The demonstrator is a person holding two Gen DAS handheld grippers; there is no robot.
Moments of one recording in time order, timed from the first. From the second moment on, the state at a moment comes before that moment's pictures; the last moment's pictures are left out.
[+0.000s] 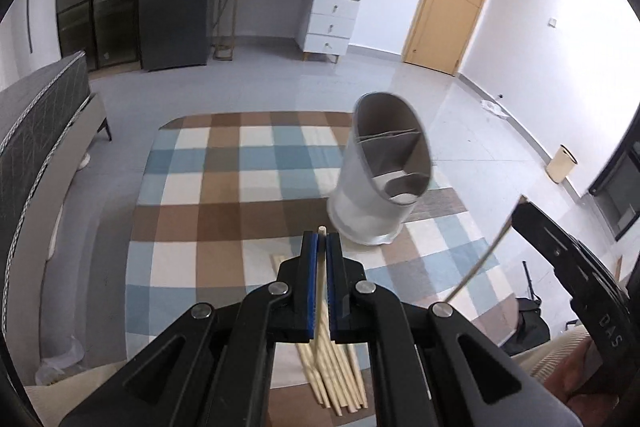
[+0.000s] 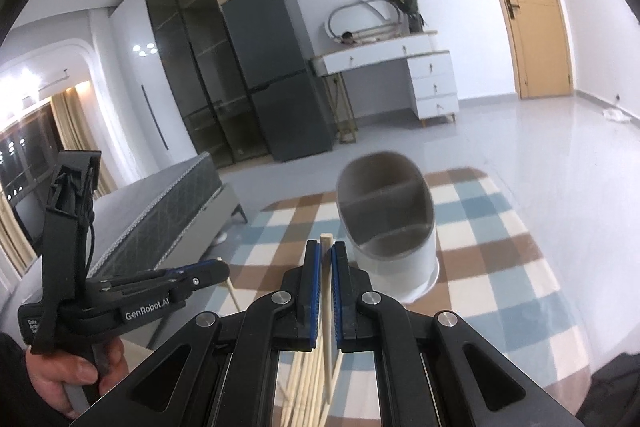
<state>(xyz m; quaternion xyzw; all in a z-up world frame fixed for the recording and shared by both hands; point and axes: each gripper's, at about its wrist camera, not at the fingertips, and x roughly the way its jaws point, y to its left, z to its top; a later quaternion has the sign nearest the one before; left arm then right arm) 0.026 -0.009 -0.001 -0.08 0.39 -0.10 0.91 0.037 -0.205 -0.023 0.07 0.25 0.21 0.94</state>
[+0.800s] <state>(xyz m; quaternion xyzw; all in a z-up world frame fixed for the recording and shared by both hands) 0.126 -0.032 0.140 -0.09 0.30 -0.16 0.94 0.145 -0.219 0.113 0.02 0.10 0.22 0.97</state>
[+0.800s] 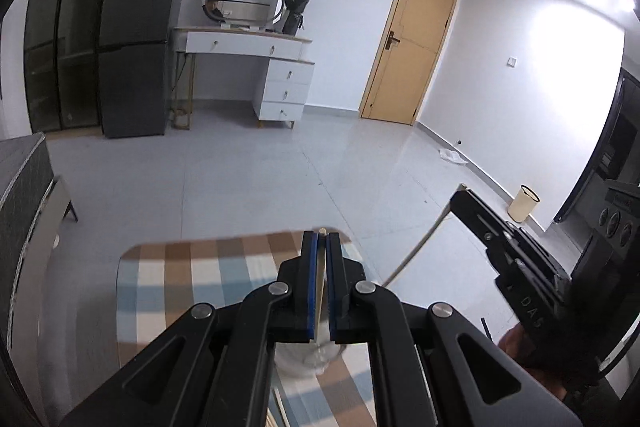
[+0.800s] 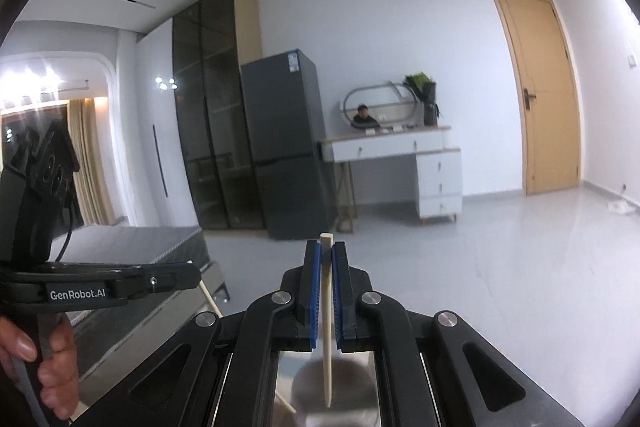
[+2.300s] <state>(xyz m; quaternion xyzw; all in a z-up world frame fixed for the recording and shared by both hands) 0.089 0.023 0.119 -0.15 0.32 -0.03 0.94 0.094 -0.208 0.070 -0.01 0.12 0.25 0.96</state>
